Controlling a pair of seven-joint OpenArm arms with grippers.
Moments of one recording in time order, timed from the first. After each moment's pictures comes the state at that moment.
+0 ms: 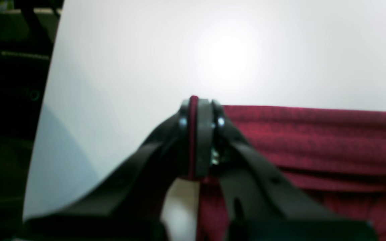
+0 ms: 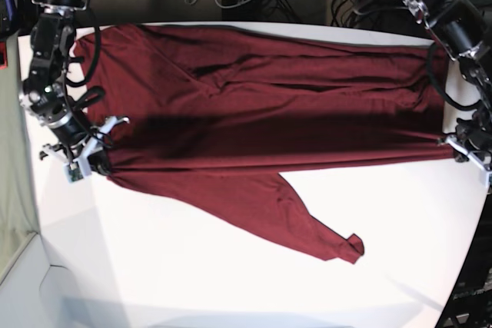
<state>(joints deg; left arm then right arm) -12.6 -18.8 -40.7 72.5 -4.1 -36.4 46.0 -3.0 12.7 17.9 92.2 3.4 35.2 -25.4</state>
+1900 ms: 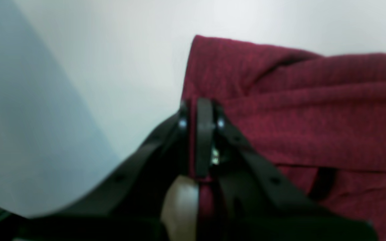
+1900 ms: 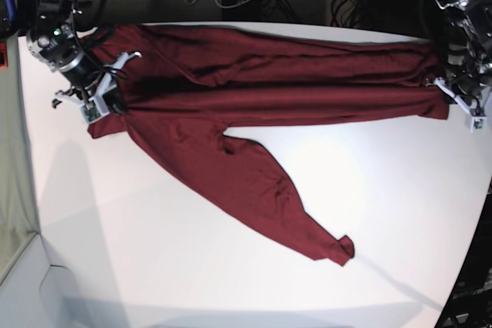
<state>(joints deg) 2.5 -17.4 -39.9 75.7 -4.2 -36.1 44.5 -18.8 11.2 18.1 99.9 3.0 39.7 -25.6</state>
